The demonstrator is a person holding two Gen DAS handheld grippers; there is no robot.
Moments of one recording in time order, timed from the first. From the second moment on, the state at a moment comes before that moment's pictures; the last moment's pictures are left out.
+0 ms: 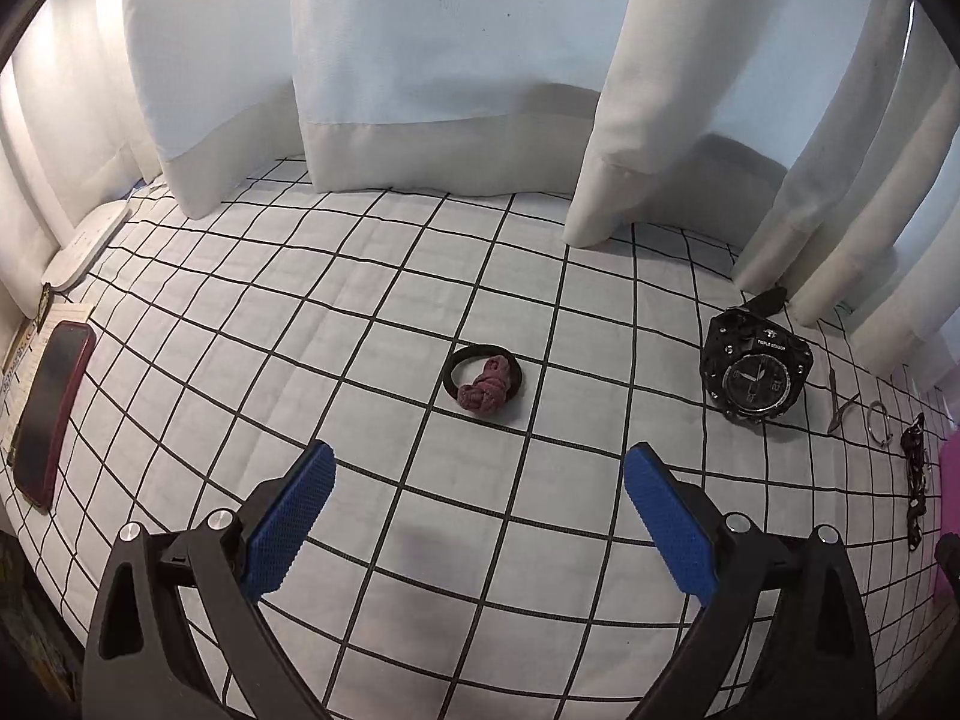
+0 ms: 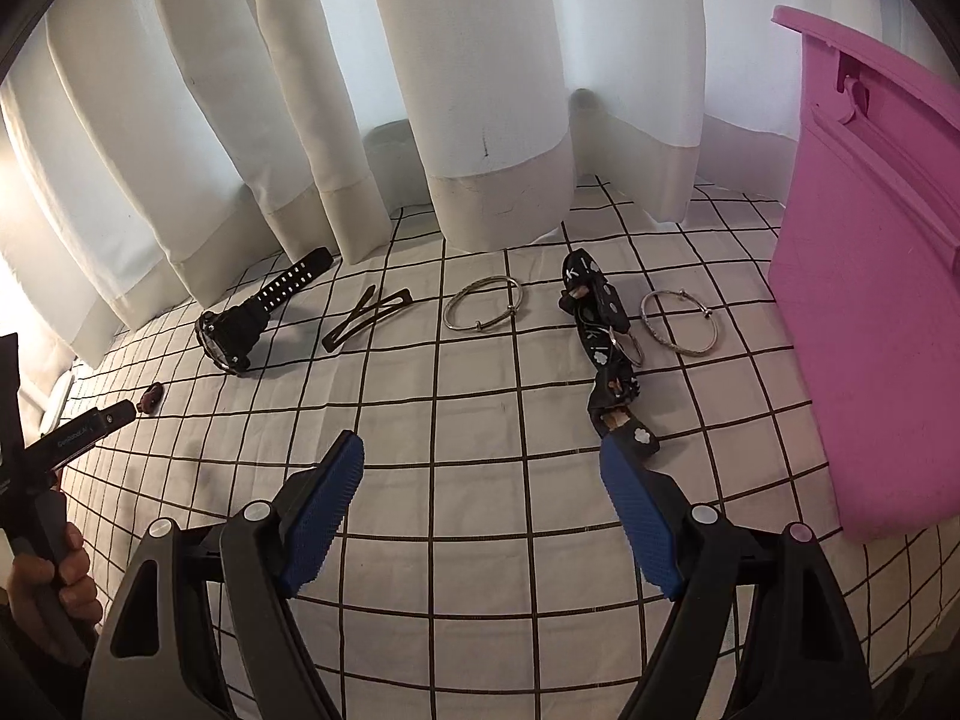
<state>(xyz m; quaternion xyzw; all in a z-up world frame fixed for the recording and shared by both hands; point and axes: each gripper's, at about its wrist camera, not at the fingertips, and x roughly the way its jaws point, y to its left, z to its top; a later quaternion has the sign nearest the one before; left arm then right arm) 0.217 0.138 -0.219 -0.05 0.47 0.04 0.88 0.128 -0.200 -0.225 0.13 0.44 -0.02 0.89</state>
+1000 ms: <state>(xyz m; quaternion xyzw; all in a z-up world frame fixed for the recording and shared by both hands) 0.268 0.149 -0.260 -0.04 0.46 0.06 0.88 0.161 -0.235 -0.267 0.11 0.47 -0.09 0.87</state>
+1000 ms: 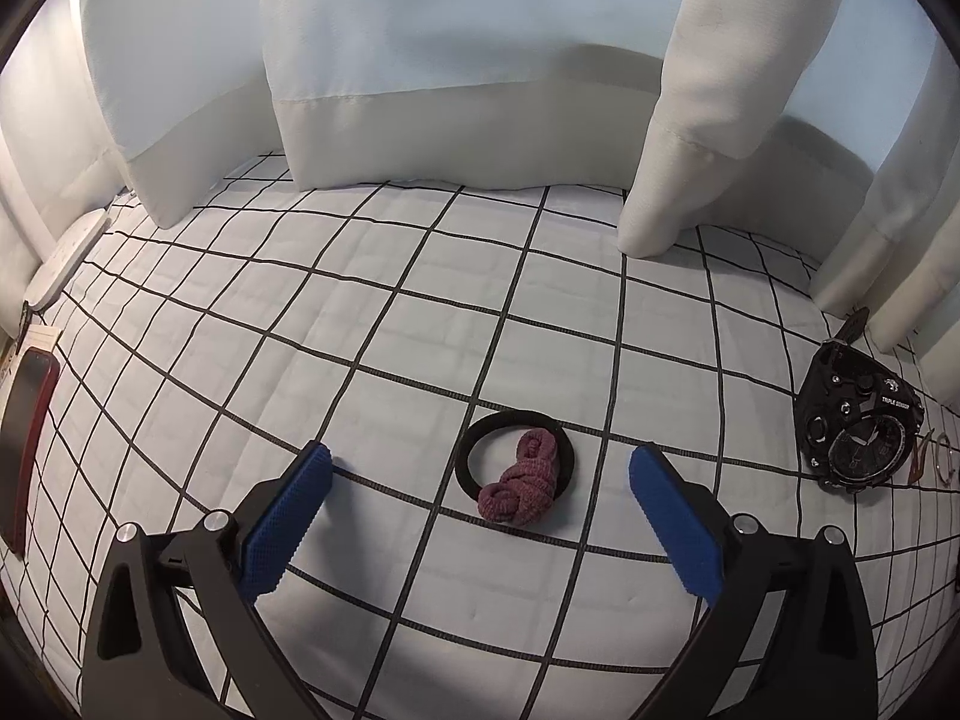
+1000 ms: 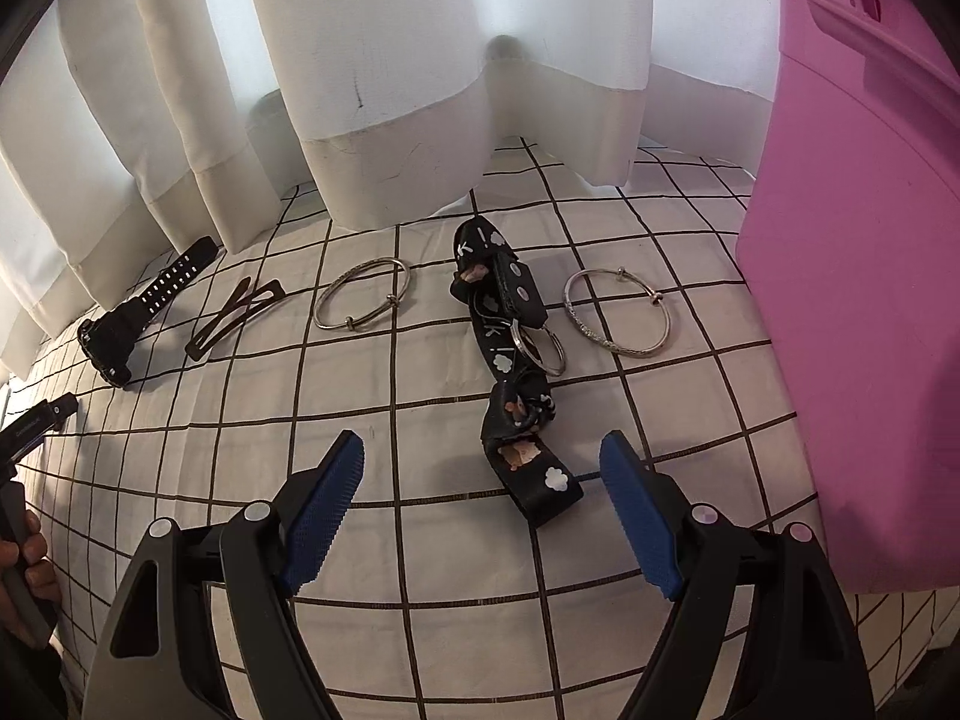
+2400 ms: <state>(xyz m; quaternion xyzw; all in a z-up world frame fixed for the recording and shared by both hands) 0.219 0.143 -0.238 -0.06 0.43 0.03 0.90 0.167 -0.212 -0.253 0.09 0.44 -0.03 0.89</state>
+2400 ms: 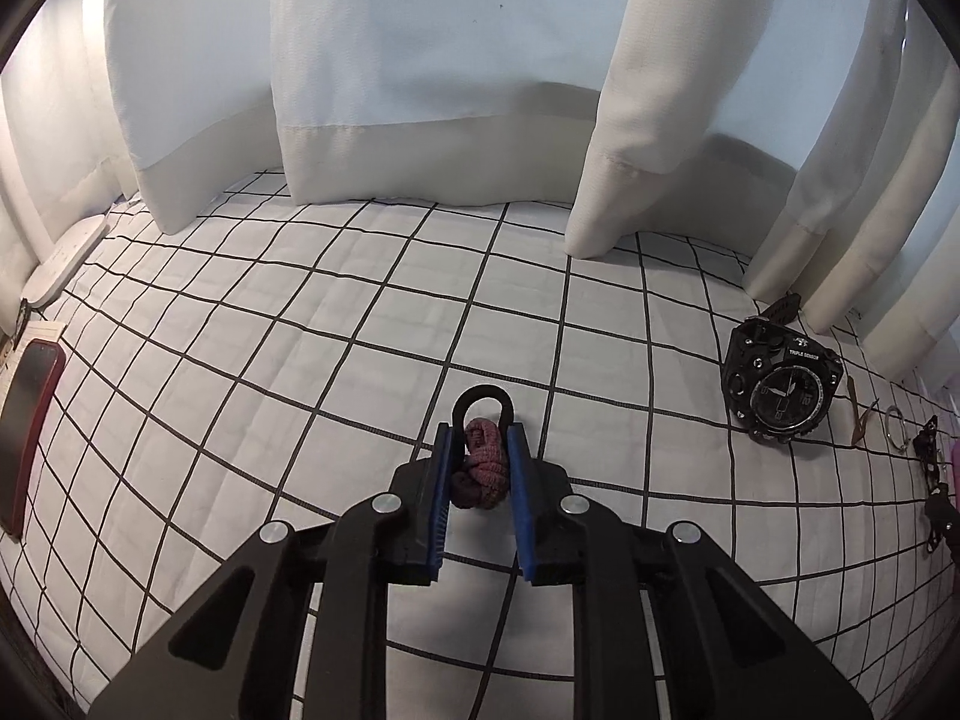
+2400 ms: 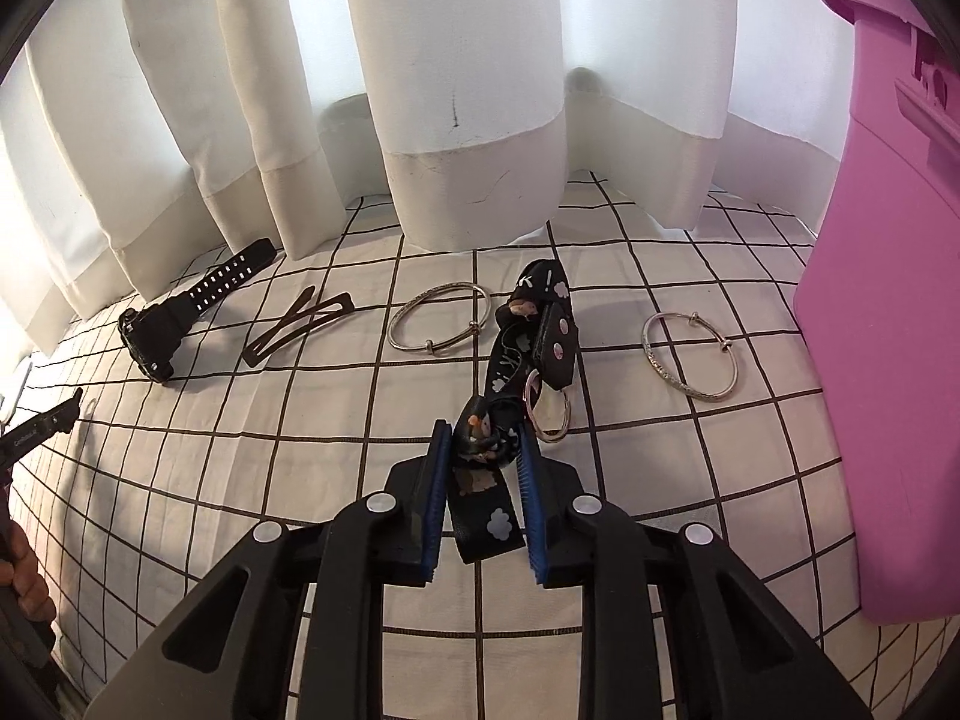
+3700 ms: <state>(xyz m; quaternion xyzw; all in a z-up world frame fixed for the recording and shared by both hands) 0.153 0.034 -0.086 0.01 0.41 -0.18 0.89 0.095 -0.203 -0.056 0.13 0.35 0.01 0.93</state>
